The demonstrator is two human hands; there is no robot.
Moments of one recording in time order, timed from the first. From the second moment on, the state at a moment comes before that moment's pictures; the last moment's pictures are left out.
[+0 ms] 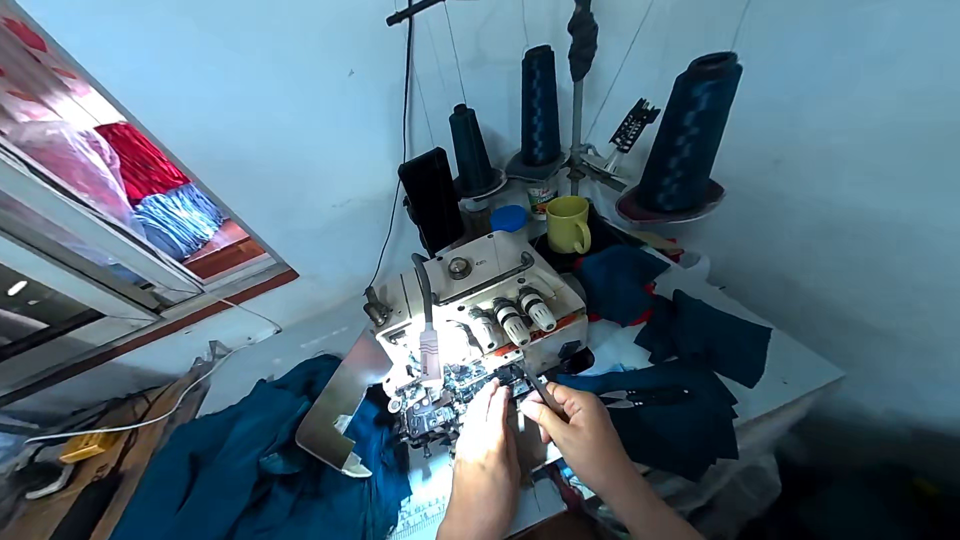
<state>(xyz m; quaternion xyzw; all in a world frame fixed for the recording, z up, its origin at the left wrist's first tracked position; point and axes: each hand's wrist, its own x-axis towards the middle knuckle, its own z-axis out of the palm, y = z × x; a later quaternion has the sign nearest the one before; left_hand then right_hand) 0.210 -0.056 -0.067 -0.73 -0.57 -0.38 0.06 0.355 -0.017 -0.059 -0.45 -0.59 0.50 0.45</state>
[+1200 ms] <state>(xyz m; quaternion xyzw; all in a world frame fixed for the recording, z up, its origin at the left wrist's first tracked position) 0.190 -0.099 -0.063 -0.74 -0.55 -0.39 -0.02 0.308 -0.005 -0.043 -0.43 -0.72 0.40 0.36</state>
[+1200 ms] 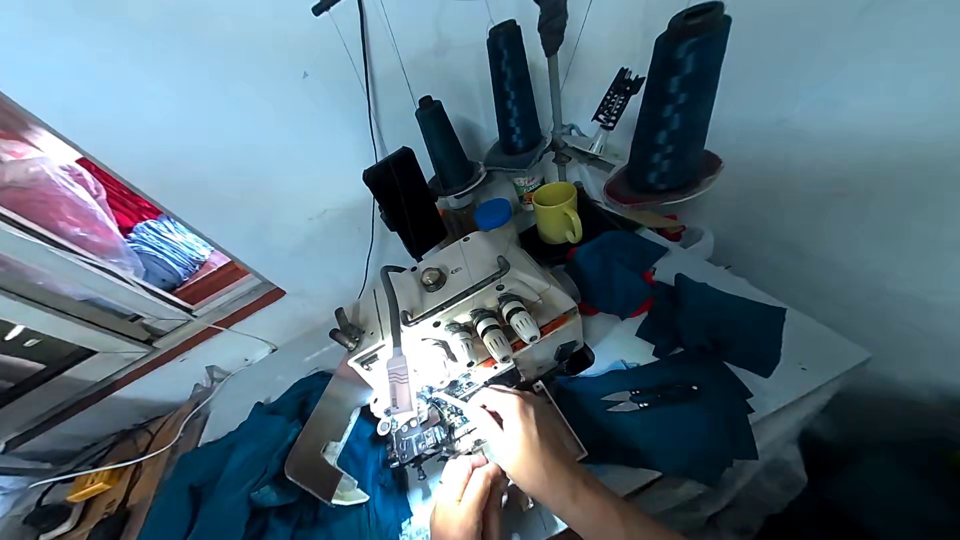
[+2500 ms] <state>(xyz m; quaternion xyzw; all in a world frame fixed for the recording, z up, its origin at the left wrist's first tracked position) 0.189 -0.098 -0.049 -0.69 -0.58 -0.43 0.05 0.411 -0.095 -0.096 -0.54 -0.71 0.20 0.40</state>
